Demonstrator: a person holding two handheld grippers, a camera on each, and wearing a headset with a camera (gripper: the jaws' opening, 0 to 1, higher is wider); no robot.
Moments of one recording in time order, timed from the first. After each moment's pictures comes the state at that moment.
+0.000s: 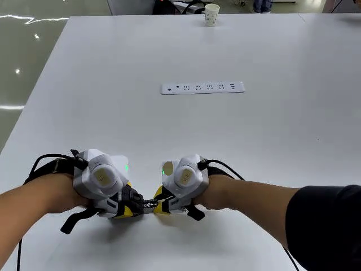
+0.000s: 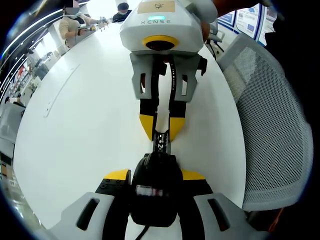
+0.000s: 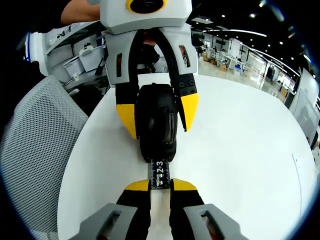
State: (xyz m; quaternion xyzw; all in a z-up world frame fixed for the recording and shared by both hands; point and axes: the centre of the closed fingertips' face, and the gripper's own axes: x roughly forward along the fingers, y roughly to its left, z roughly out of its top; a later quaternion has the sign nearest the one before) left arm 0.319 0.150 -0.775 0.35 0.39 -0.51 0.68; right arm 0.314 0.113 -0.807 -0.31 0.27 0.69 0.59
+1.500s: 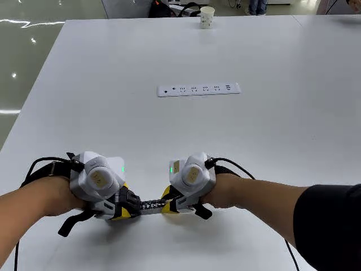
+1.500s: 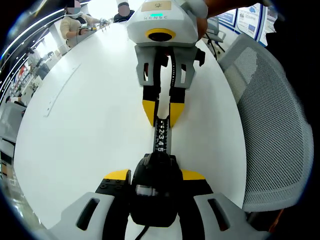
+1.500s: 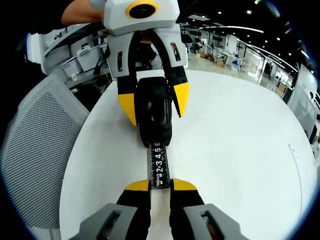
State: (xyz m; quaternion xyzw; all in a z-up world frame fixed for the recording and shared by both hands) left arm 0.321 0.150 -0.776 0.35 0.39 -0.50 0.69; right arm 0.320 0.089 -0.808 -0.31 0.29 0.68 0.60
